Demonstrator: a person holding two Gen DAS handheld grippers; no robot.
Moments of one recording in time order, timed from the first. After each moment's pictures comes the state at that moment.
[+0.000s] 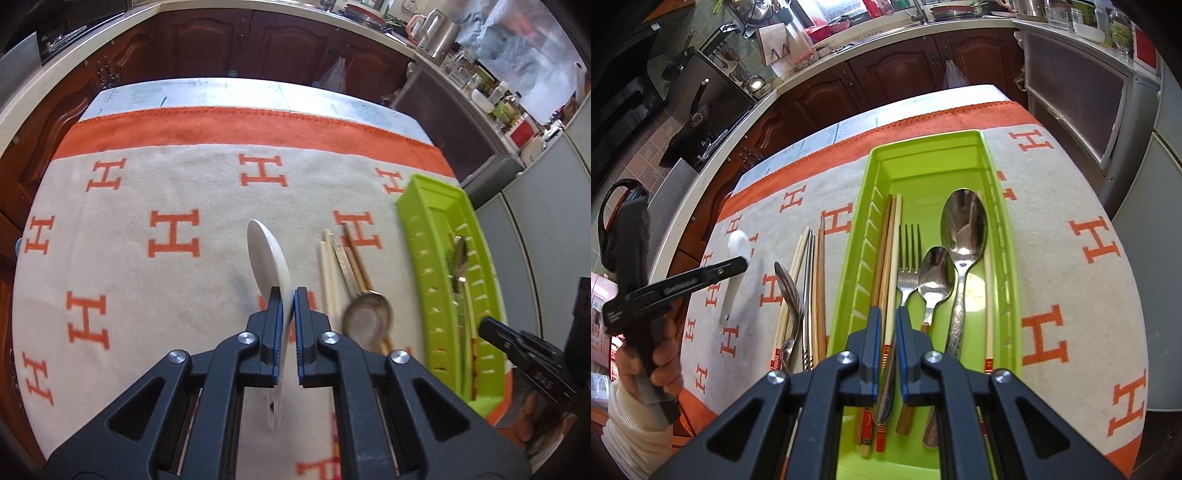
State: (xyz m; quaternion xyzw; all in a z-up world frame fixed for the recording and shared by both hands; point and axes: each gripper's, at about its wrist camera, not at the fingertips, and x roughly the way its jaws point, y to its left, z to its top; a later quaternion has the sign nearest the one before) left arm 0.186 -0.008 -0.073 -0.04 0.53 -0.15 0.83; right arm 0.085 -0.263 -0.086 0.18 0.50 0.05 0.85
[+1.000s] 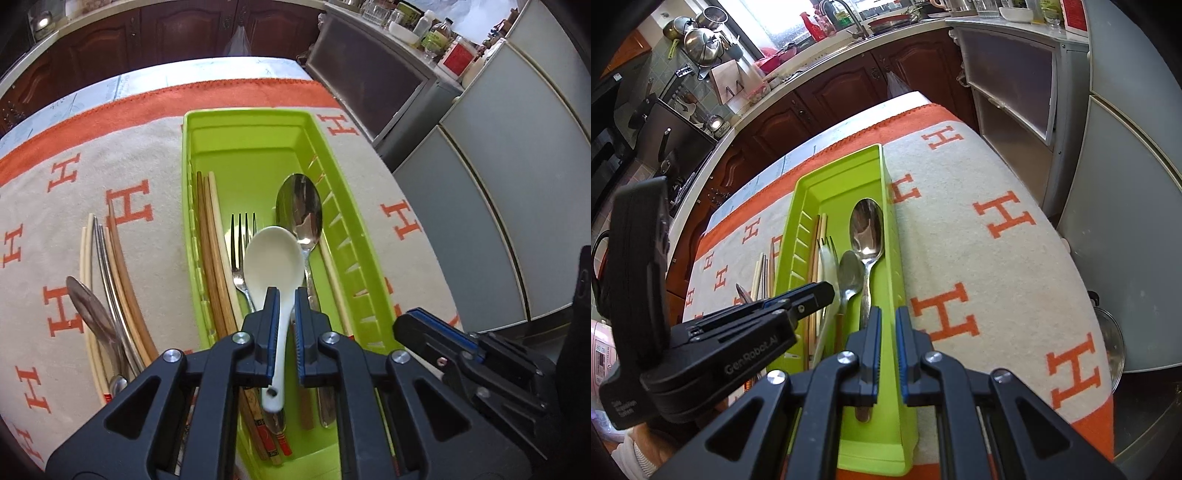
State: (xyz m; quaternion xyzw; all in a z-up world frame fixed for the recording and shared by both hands) left arm 0.137 -0.208 -0.088 0.02 0.55 -0.24 0.80; right arm 0.052 -0.320 -0.084 0.23 0.48 -0.01 0.84
